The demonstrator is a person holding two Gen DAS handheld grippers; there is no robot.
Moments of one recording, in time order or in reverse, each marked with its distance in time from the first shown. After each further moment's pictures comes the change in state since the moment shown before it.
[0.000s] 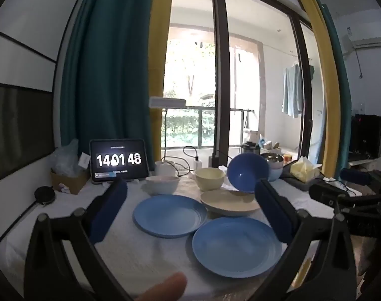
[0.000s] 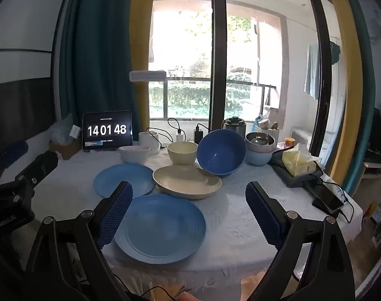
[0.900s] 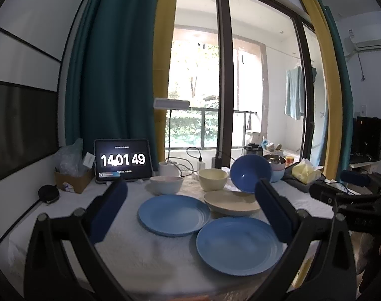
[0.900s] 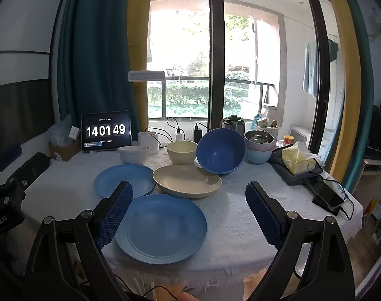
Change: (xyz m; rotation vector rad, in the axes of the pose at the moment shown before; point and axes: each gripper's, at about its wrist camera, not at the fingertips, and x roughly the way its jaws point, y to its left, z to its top) left arm -0.010 0.005 -0.001 -0.018 0.017 -0.001; right arm 0.001 0.001 -0.001 0.008 0.002 -0.010
